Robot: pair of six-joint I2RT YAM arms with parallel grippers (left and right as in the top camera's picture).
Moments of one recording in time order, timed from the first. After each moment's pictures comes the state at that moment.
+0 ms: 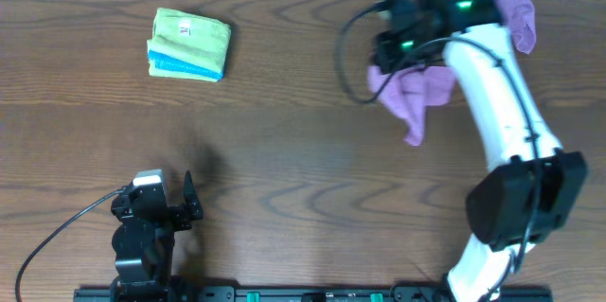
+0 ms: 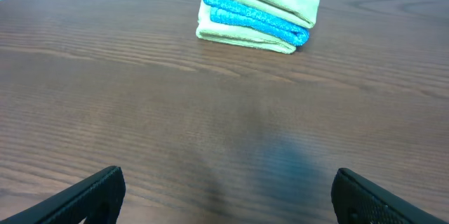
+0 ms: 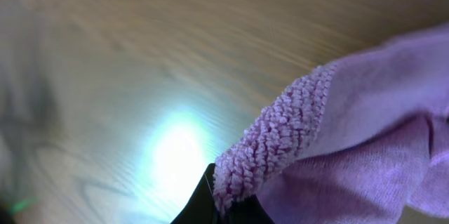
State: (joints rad) left arm 0.04 0.01 0.15 -0.53 -0.06 -0.04; right arm 0.26 1.95 1.86 -1.11 -0.33 -0.09
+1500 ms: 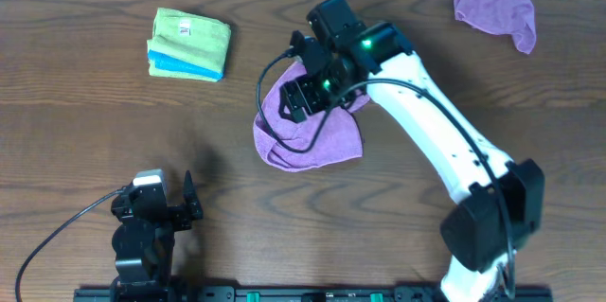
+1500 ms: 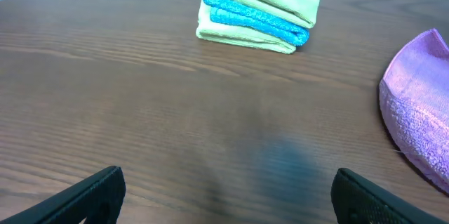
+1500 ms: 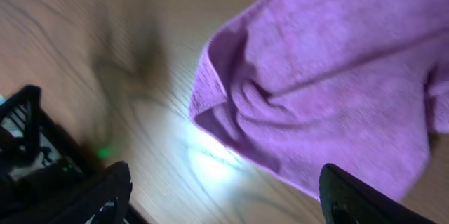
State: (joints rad) left arm 0.04 0.01 0.15 -0.53 -0.06 -0.04; right arm 0.54 1.90 1.78 -1.14 -0.38 0.11
